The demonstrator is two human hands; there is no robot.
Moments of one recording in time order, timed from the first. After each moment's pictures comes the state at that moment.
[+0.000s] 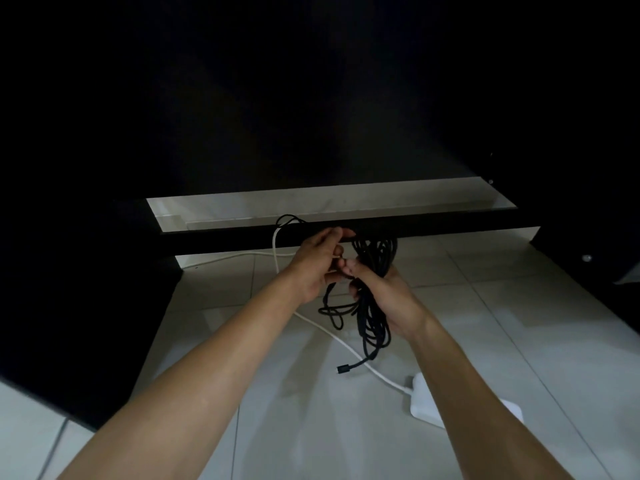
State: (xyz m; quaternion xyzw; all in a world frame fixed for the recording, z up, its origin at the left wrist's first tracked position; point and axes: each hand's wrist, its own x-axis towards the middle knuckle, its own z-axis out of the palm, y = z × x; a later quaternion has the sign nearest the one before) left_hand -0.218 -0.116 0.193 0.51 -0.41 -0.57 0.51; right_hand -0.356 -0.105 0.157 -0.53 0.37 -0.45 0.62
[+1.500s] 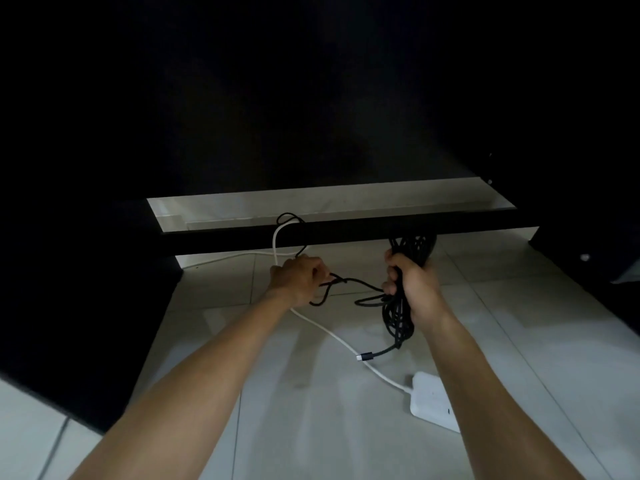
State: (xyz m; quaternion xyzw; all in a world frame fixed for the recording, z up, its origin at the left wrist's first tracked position) left_hand -0.175 -0.129 0.140 0.70 -0.68 -0.18 0.13; right_hand -0.384 -0.129 0.150 -0.37 0.46 -0.55 0.59
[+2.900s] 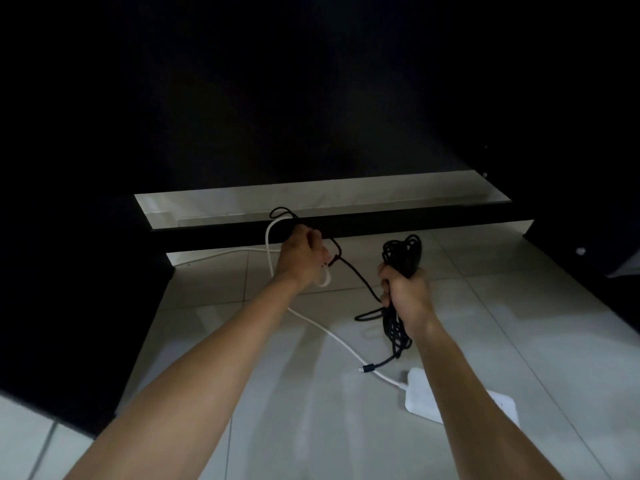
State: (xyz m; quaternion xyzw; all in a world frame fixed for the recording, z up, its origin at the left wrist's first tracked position) left_hand -0.206 -0.139 0.162 0.66 -0.51 -0.32 0.45; right_hand -0.387 -0.125 0.125 -0.42 0.56 -0.50 0.51
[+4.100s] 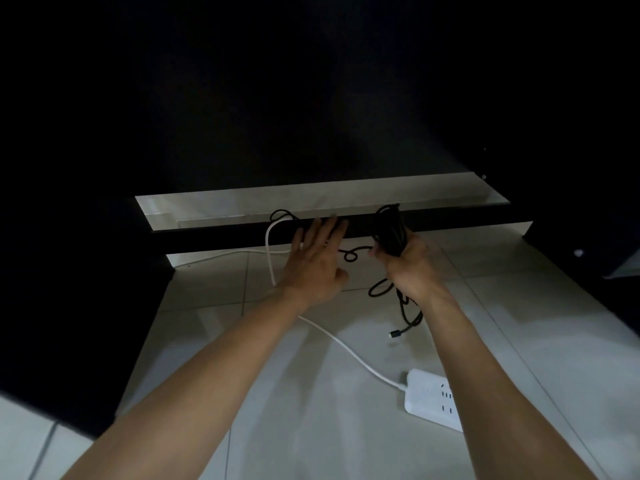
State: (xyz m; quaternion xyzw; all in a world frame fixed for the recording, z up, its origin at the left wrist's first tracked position) left_hand -0.213 -0.126 0.158 0.62 -0.77 -0.01 0.15; right_hand -0.395 -0.150 0.163 -0.62 0.54 -0.43 0.38
